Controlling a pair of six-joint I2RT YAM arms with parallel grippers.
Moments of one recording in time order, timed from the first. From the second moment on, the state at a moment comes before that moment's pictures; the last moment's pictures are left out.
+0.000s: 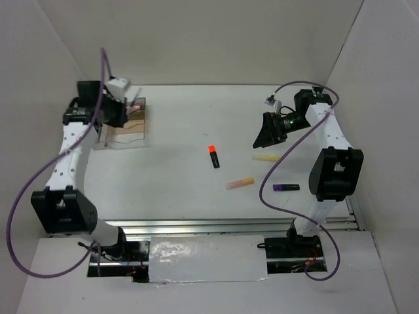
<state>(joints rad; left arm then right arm) -0.03 1.40 1.43 -0.72 0.24 0.33 -0.06 1.80 1.66 -1.33 -0.99 -0.51</state>
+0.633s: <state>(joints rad) 0.55 1.98 1.84 -0.79 0.43 0.29 0.05 1.78 1.50 -1.32 -0.99 -0.48</state>
